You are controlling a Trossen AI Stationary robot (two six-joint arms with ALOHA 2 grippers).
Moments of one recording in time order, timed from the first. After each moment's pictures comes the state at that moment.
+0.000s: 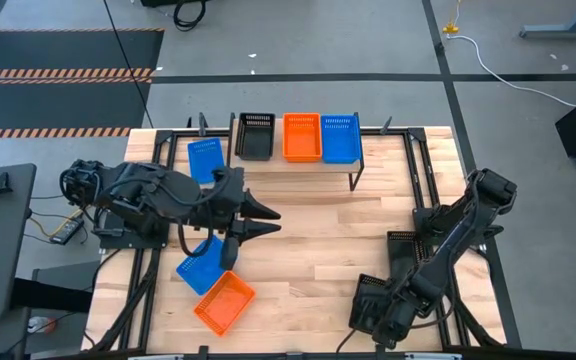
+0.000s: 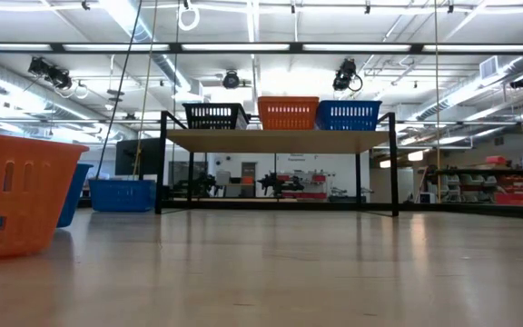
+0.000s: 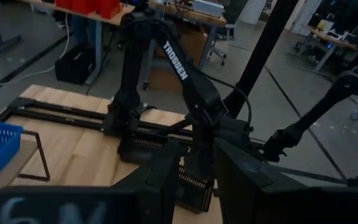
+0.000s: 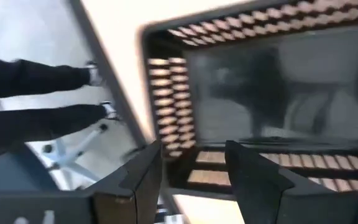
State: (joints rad) left arm -0.39 1.54 2.02 -0.74 -0.33 -0.37; right arm 0.89 1.64 1.05 -0.60 -0.01 1.37
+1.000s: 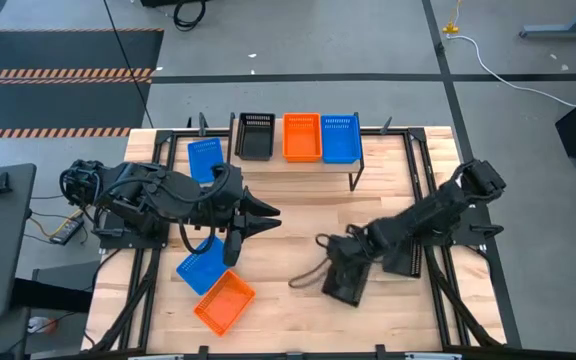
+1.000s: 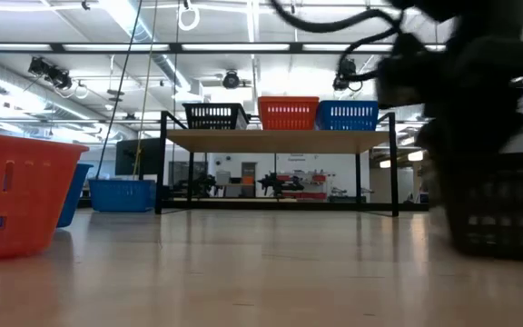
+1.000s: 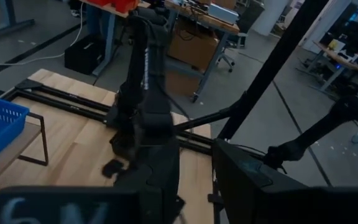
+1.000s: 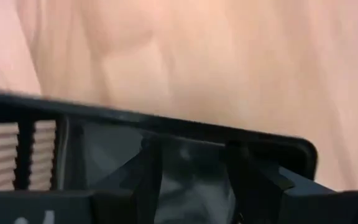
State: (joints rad) left arm -0.39 1.54 2.02 -0.75 -0.37 -0.48; right arm 0.38 1.64 0.90 -0.49 0.09 0.70
